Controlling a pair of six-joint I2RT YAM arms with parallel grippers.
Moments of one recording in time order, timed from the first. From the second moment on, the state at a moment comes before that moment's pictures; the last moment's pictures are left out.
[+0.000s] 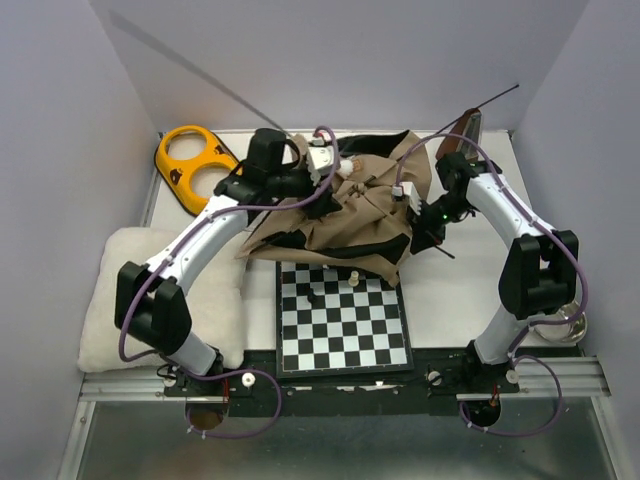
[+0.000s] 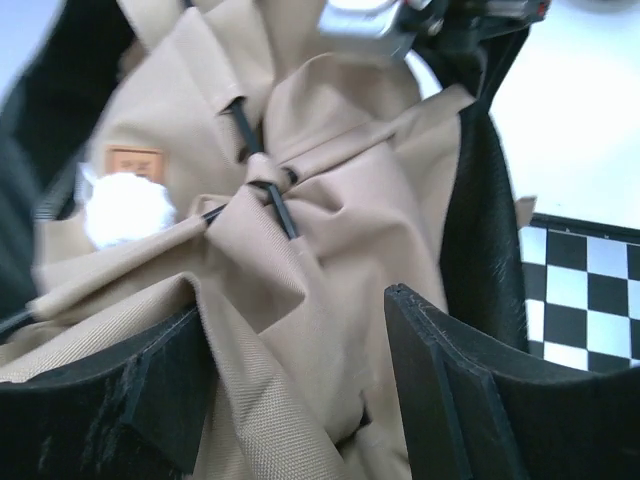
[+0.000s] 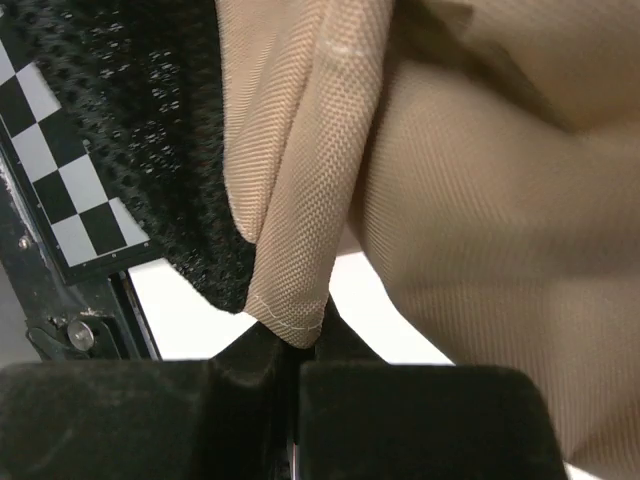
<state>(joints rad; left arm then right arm) -0.42 1.51 1.33 -0.28 0.76 0.39 0.17 1.74 1.41 -1.22 -0.67 -1.04</state>
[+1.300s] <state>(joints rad) -0.55 1.40 1.14 -0.22 0.72 0.64 0.25 1.71 1.50 -1.18 -0.51 -1.41</state>
